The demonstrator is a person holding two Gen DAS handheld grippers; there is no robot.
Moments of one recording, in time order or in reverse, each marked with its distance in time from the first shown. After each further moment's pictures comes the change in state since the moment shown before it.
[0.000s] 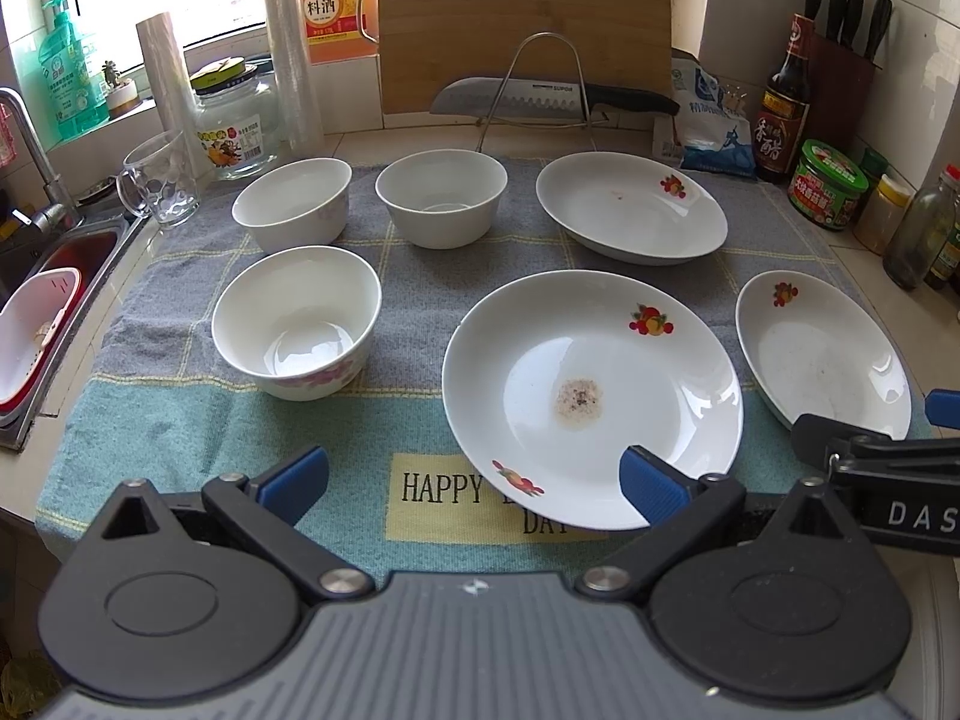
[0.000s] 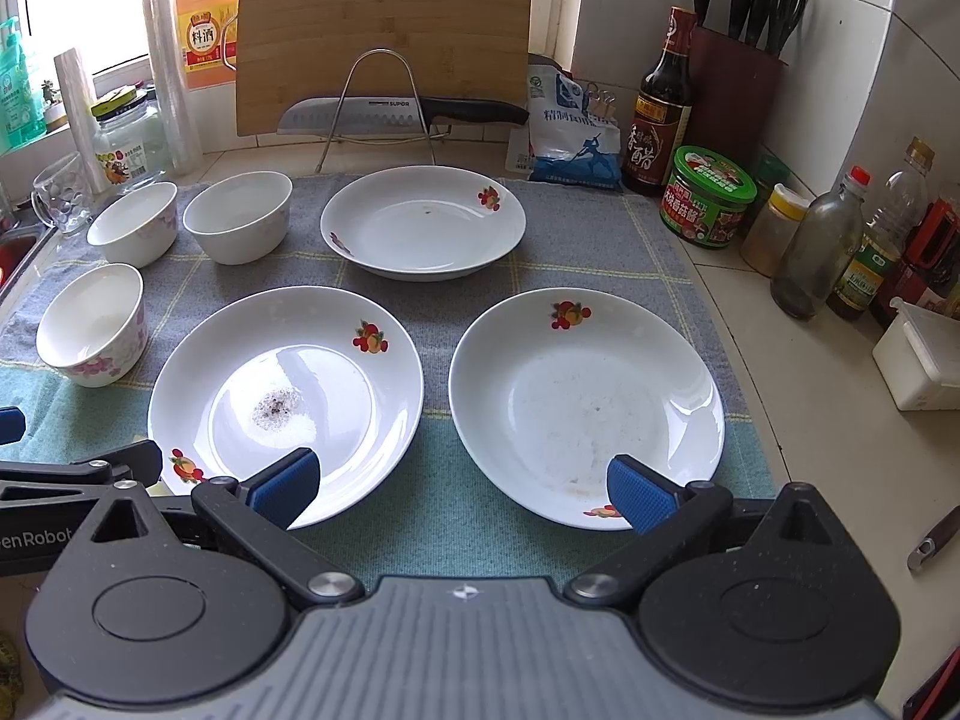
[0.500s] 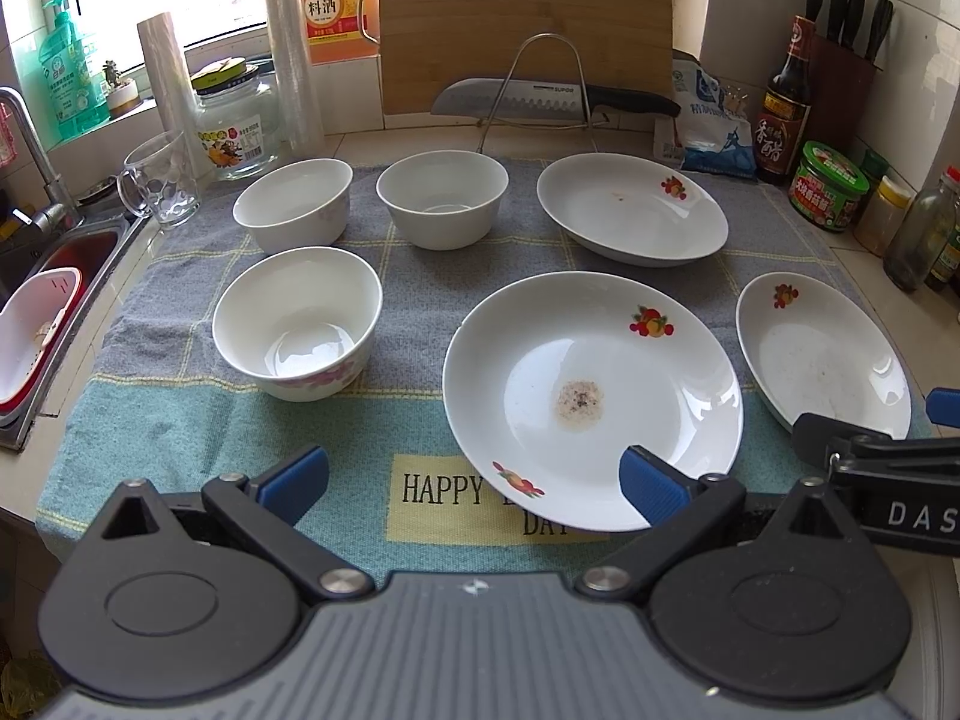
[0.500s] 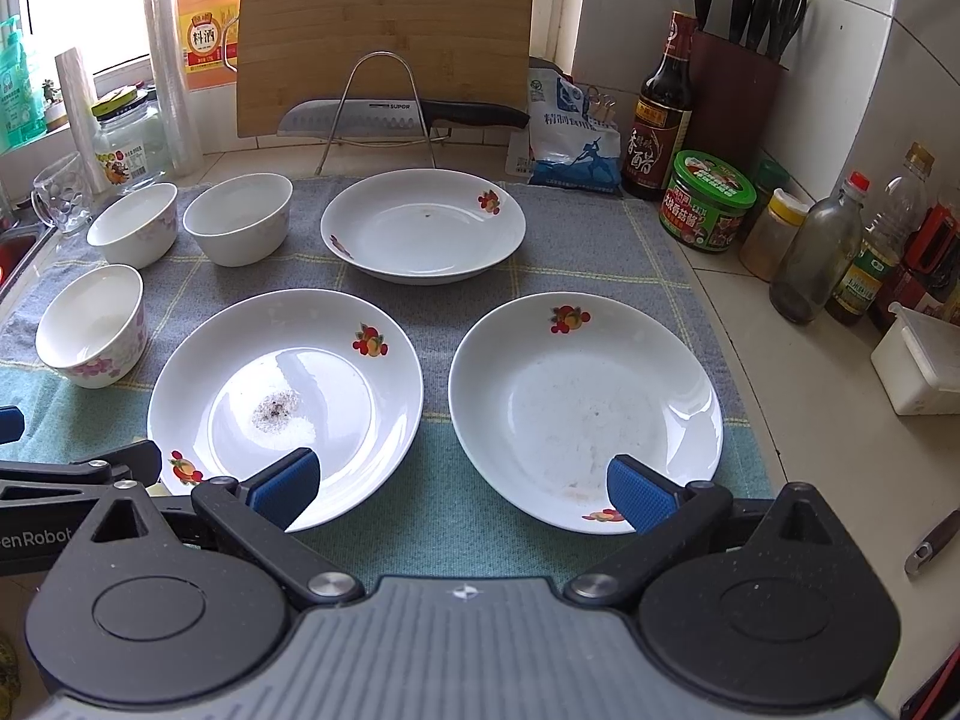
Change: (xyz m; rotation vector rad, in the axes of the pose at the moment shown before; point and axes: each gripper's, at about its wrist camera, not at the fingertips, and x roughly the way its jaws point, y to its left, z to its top) left arm -0.001 0.001 0.001 -0.001 0.001 -0.001; right arm -0.002 -0.001 0.003 -0.002 -0.002 -0.002
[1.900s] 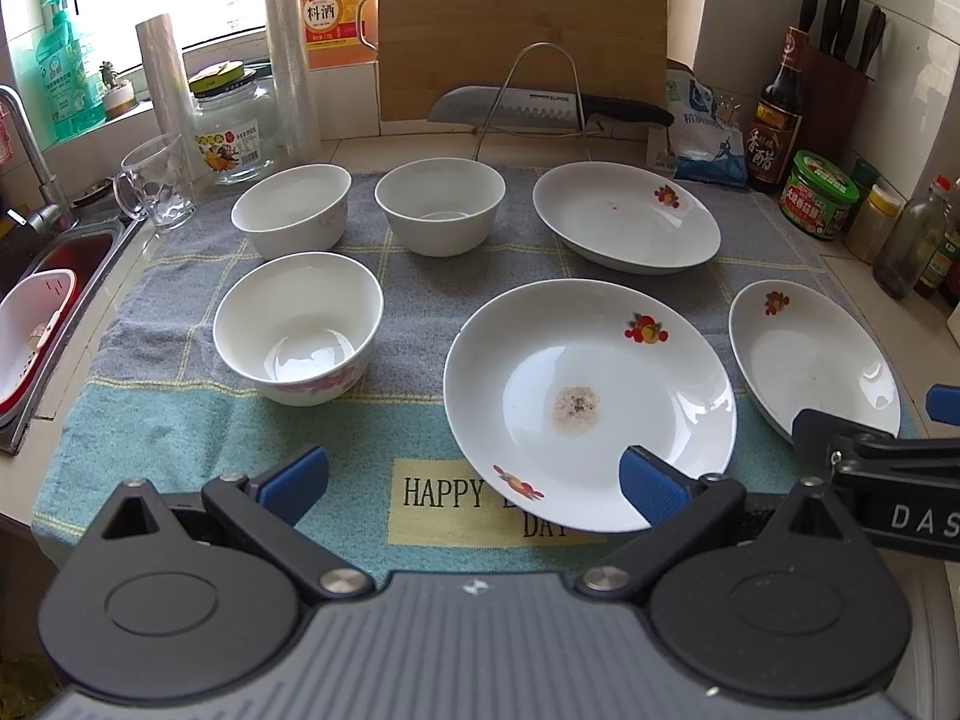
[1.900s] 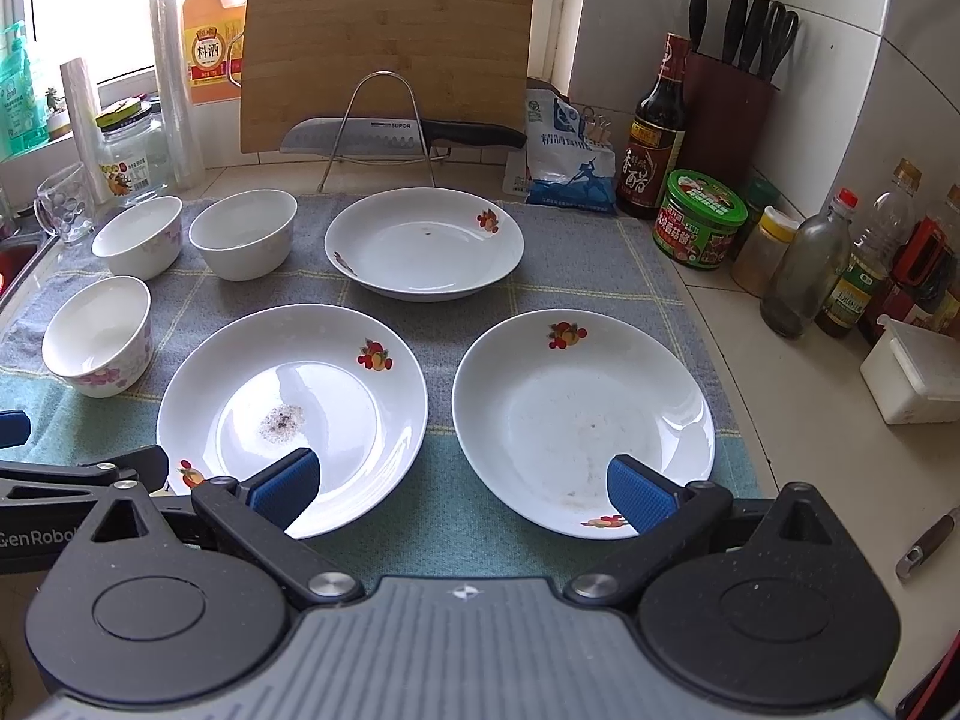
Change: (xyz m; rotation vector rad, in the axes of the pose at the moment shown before) left arm -0.004 0.007 0.001 -0.004 -0.018 -0.027; right arm -0.010 0.007 -0.003 -0.007 -0.050 -0.018
